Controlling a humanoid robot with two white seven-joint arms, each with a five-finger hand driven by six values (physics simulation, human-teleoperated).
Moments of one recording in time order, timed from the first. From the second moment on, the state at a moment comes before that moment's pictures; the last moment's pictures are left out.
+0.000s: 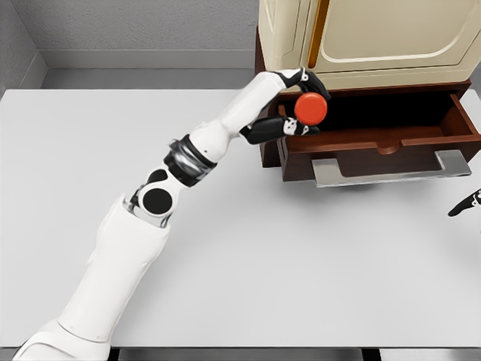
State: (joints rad) left arm -0.48 0.00 -0.43 -1.48 -0.28 -0.47 -0.22; right arm 0.48 -1.04 -0.46 -1.76 0.00 -0.61 0.61
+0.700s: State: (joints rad) left arm -0.57 0.00 -0.49 -1.43 -0.44 -0.47 -0.22; right arm 0.48 -1.06 -0.46 -1.76 0.00 -0.61 0.61
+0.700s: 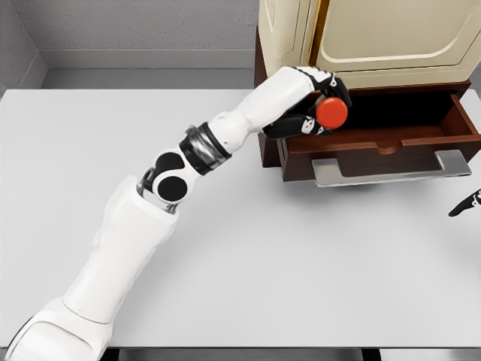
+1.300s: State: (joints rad) left arm -0.62 0.00 -0.49 -1.39 -0.49 -0.48 -0.22; right arm 0.48 -1.06 -0.46 -1.76 0.00 -0.61 0.61
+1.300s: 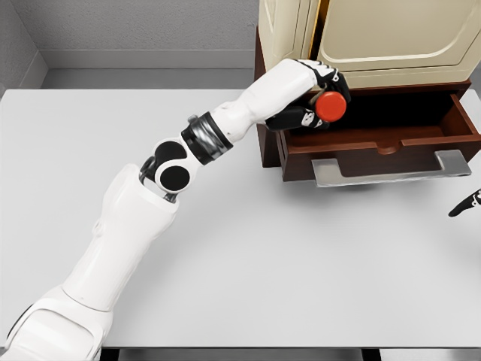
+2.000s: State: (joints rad) left arm -0.62 0.00 -0.50 -1.38 -0.49 -0.49 -0.22; right arm 0.48 -1.06 -0.45 -1.76 0.00 -0.61 0.61
